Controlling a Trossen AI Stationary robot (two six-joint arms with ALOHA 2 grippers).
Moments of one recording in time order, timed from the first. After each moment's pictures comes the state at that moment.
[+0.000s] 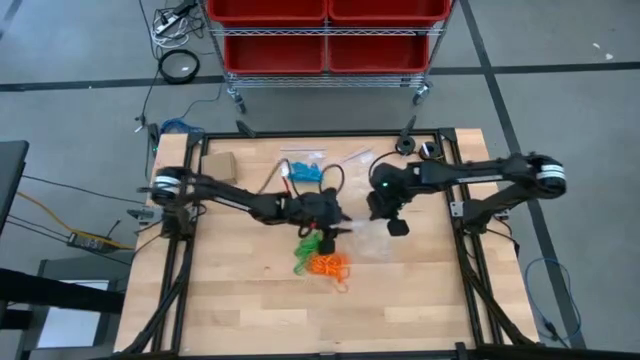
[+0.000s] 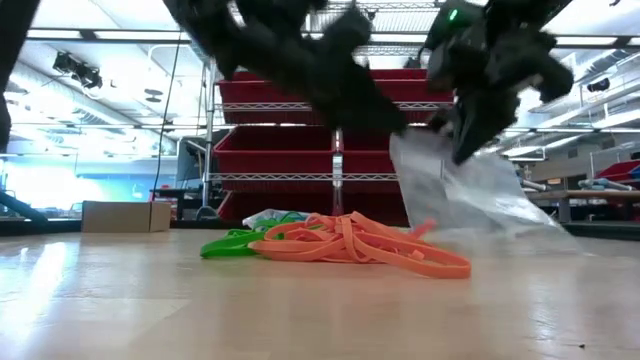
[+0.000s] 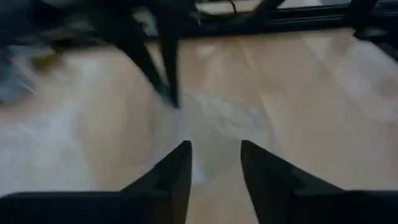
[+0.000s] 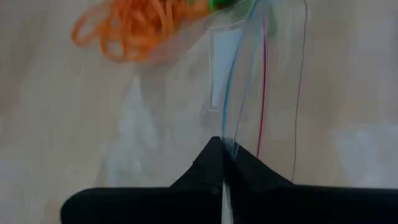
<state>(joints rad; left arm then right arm) -0.03 1.80 1.10 0.28 -0.03 0.10 -0.16 1.29 0.82 -0.55 -0.28 -0.33</state>
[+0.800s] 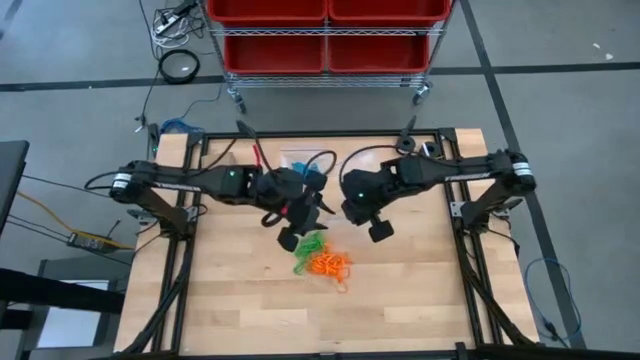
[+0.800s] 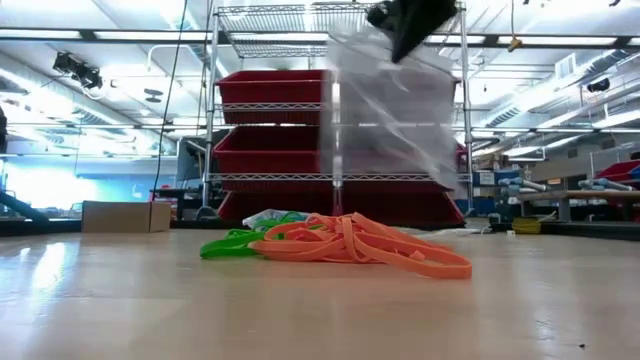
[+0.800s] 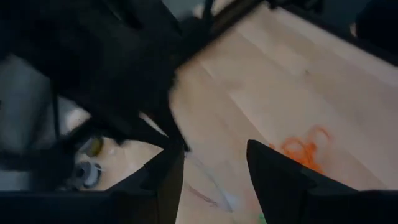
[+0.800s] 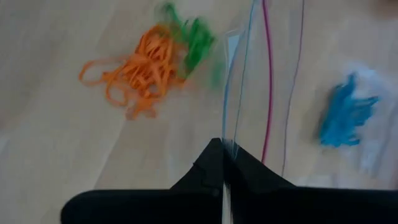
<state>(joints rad) -0.11 1.55 1.54 -0.59 0.00 0.58 0.07 1.61 1.60 -1.05 0.00 -0.40</state>
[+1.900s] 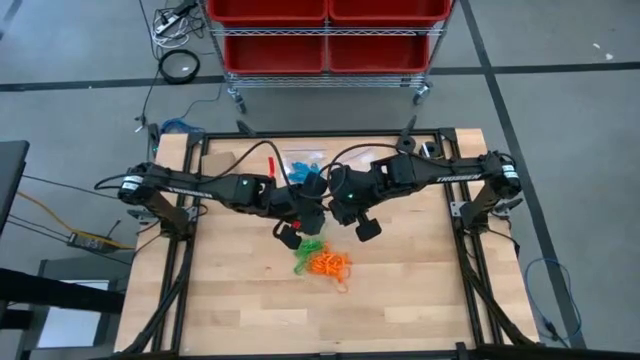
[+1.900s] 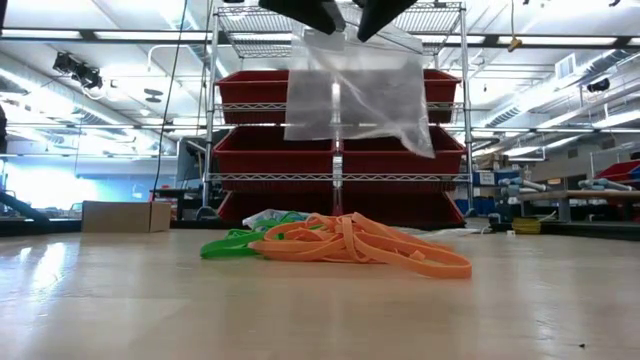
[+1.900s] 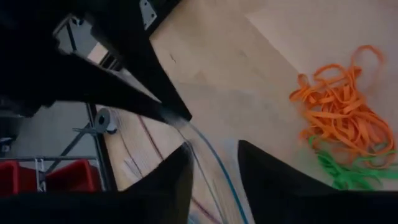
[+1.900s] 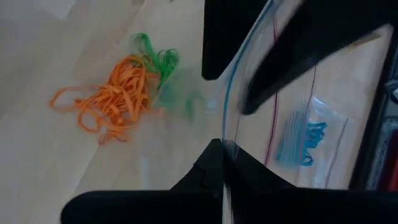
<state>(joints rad) -0.13 1.62 1.54 -0.68 -0.24 0.66 0.10 1.72 1.79 -1.10 0.10 -0.42</state>
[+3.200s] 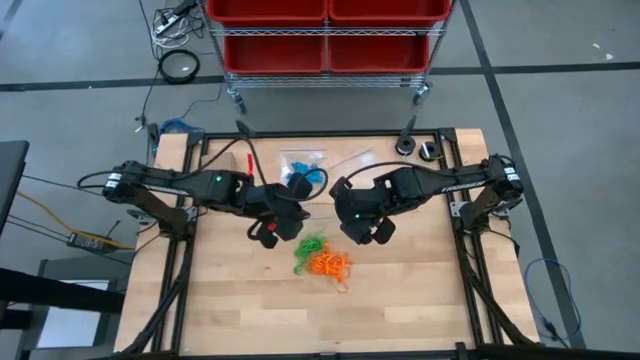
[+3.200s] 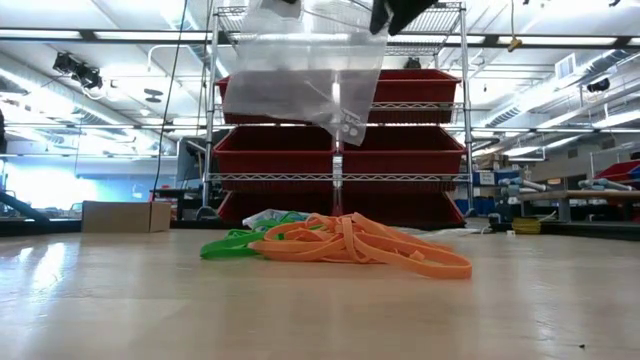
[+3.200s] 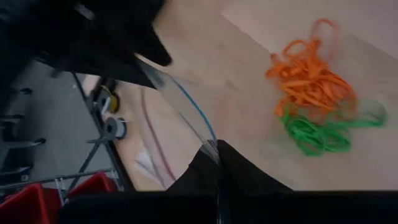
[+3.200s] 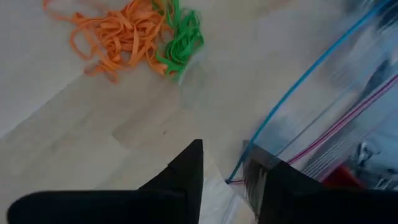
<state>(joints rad) -0.18 1.49 1.53 -0.85 -0.24 0.78 0.20 1.71 1.80 -1.18 0.25 -0.80</state>
